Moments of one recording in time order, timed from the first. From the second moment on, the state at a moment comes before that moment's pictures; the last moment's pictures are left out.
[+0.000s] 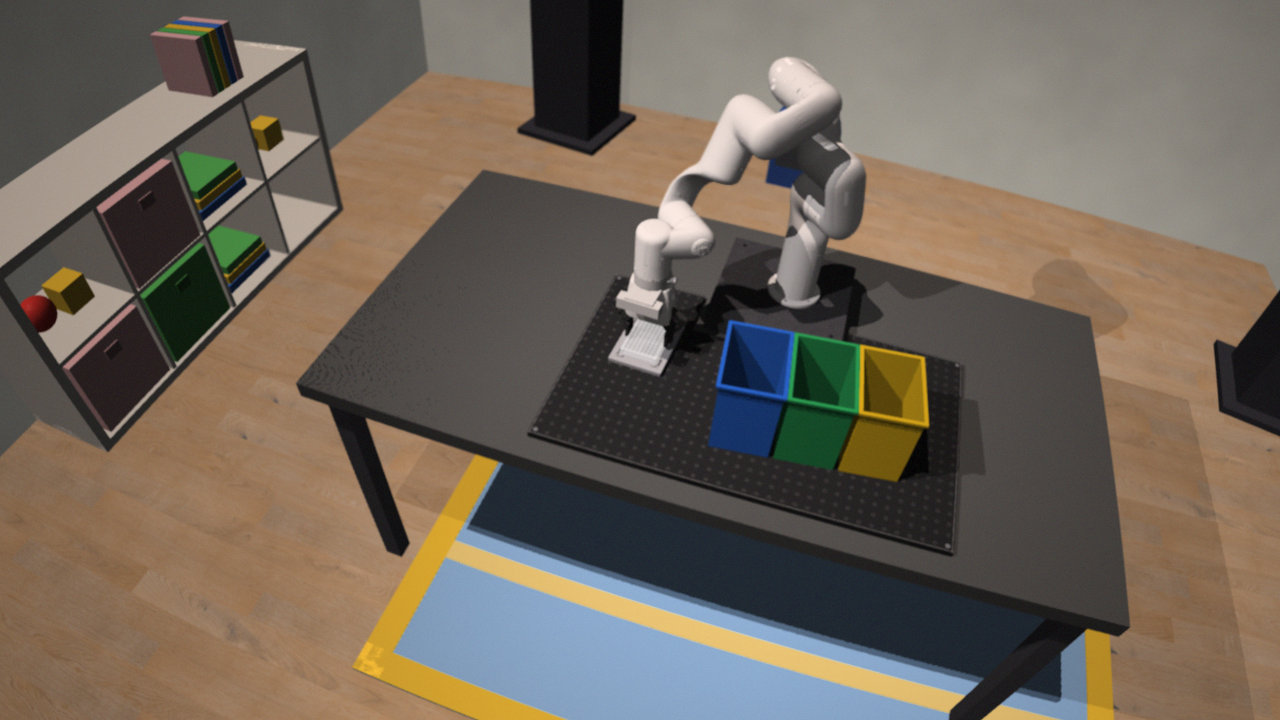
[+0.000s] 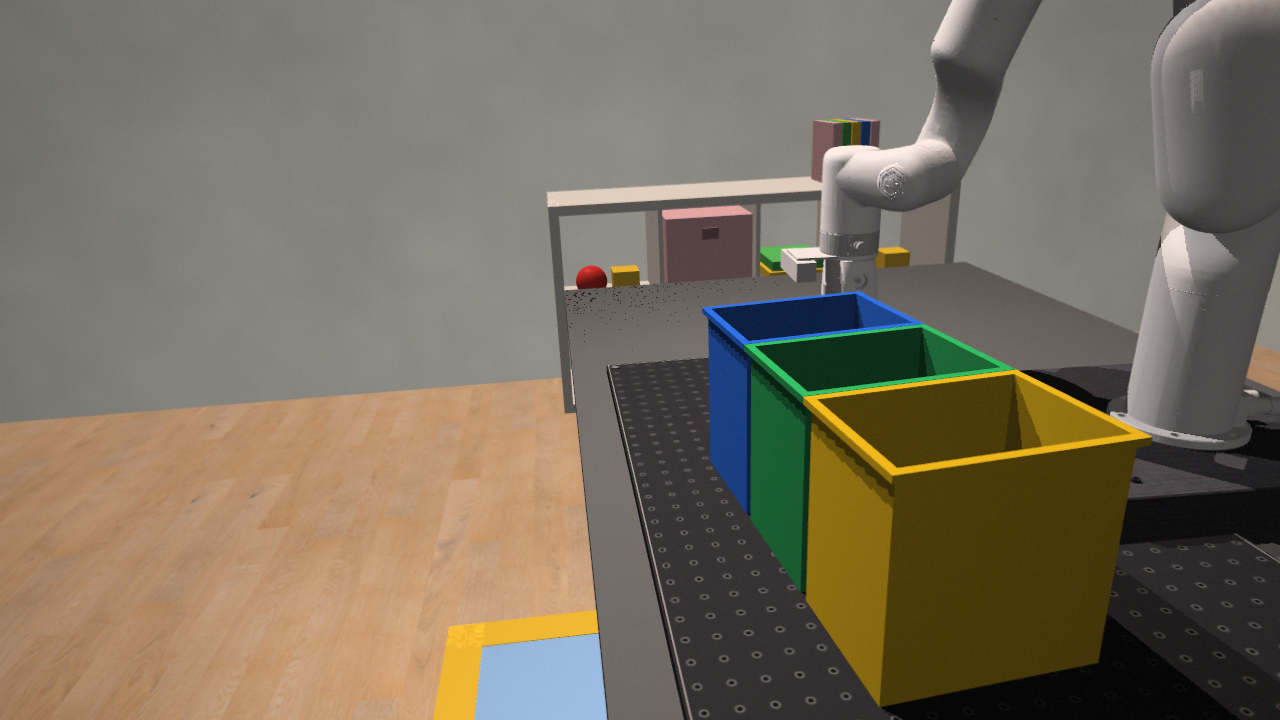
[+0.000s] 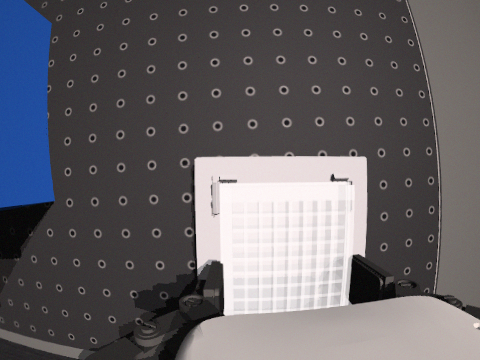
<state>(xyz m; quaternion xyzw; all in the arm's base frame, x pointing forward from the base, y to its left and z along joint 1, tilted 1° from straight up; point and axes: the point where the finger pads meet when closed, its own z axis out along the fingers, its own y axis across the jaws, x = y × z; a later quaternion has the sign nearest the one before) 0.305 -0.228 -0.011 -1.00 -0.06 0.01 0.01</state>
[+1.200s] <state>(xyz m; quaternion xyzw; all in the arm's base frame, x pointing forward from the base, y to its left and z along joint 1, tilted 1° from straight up) 0.306 -0.228 0.008 -1.00 -0.06 0.01 0.01</state>
